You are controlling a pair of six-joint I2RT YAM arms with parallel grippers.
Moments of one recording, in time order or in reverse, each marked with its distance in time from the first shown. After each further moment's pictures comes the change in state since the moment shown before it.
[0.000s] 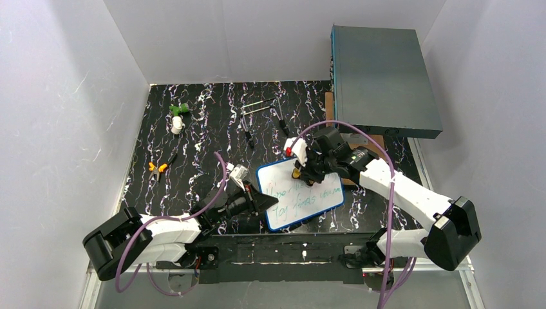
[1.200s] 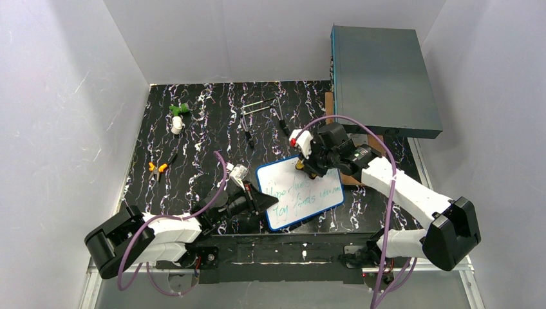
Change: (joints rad) left arm 0.005 0.021 0.000 0.013 -0.011 -0.034; right arm -0.049 0.004 -0.002 0.060 0.051 0.054
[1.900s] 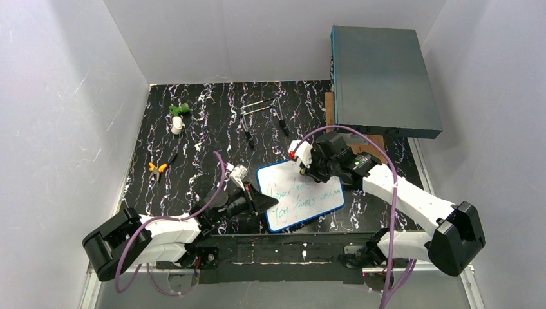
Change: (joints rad) left arm 0.000 -0.027 0.001 -0.043 0.014 -0.024; right arm 0.040 -0.050 -0.076 0.000 0.114 -0.102
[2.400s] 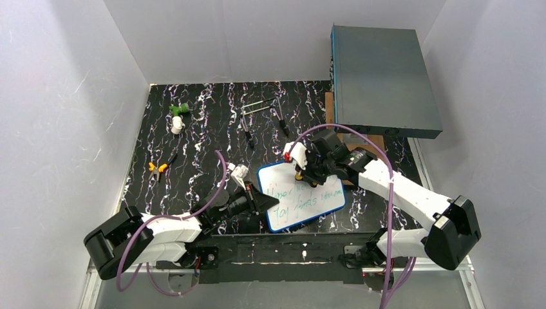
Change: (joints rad) left arm 0.000 0.015 0.010 0.005 0.011 0.002; right arm 0.040 0.050 0.078 -0.103 -0.093 0.003
